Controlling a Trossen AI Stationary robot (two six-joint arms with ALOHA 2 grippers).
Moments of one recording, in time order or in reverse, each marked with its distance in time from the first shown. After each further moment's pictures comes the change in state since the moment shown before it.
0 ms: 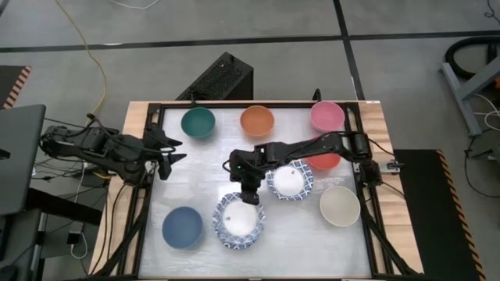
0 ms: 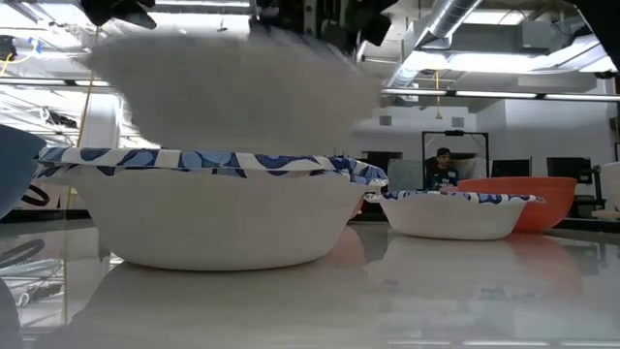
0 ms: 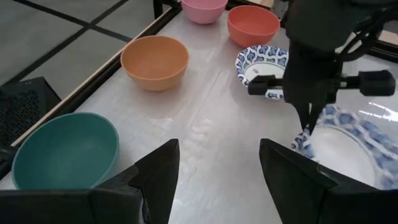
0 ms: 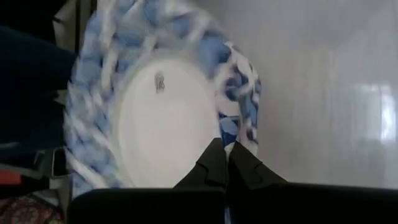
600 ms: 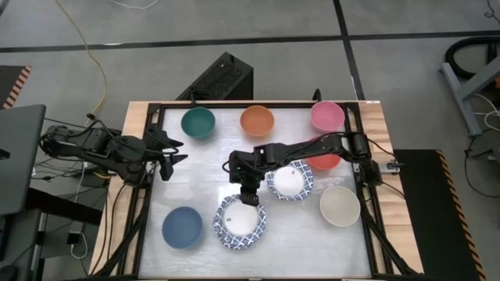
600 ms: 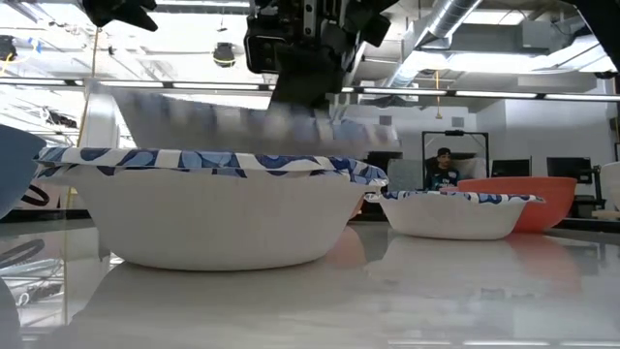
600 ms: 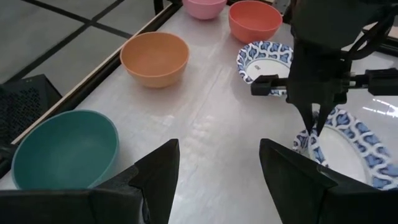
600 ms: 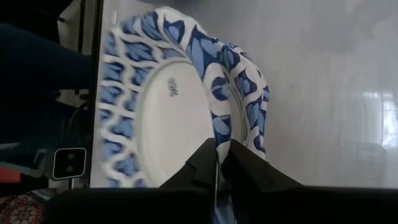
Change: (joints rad) left arm 0.000 0.019 0.000 -0.001 0.001 -0.005; right arm 0.007 0.007 0.002 0.020 -0.001 -0.012
